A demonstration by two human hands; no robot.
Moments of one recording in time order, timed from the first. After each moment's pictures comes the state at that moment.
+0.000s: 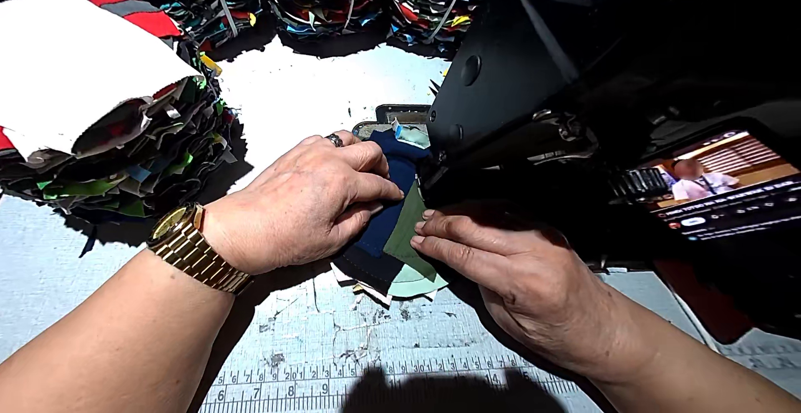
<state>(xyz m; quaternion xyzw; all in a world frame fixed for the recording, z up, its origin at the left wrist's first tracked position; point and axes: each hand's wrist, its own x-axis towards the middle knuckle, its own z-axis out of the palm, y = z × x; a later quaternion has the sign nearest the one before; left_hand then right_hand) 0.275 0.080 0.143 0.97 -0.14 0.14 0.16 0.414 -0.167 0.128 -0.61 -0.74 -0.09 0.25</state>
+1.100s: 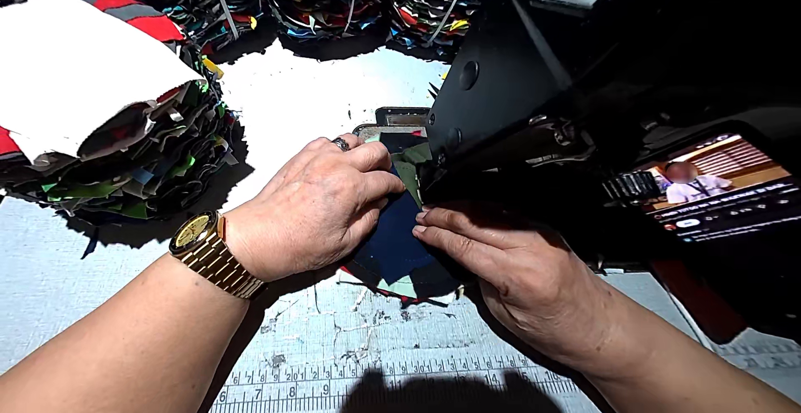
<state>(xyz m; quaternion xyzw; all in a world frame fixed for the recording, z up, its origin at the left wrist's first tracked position) 0.279 0.070 0.140 0.97 -0.11 0.17 0.14 0.415 -0.166 0.128 -0.63 -0.73 -0.09 0.25</state>
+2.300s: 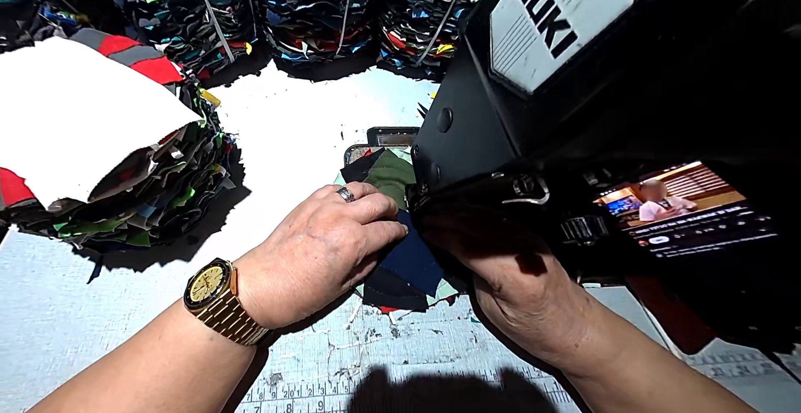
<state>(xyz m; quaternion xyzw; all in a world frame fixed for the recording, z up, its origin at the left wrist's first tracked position) 0.272 0.051 0.137 0.96 -0.13 0.17 0.16 0.426 -0.167 0.128 -0.67 -0.68 -0.09 0.28</state>
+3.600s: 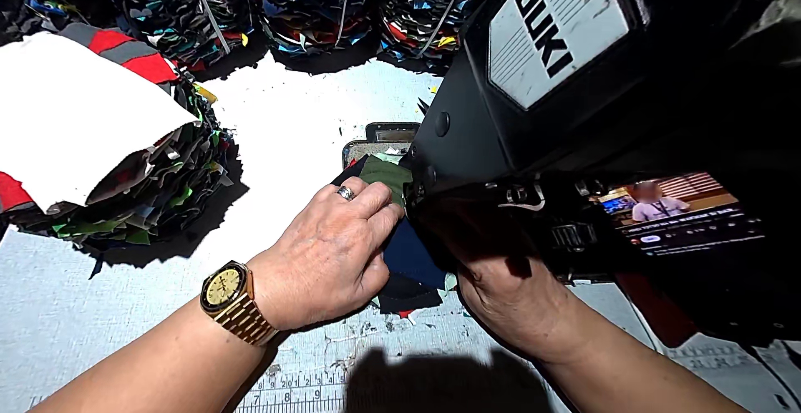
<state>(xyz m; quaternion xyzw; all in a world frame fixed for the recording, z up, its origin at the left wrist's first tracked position) 0.276 0.037 0.136 0.97 -0.06 0.15 0.16 0.420 -0.164 0.125 -0.73 -0.63 -0.10 0.23</state>
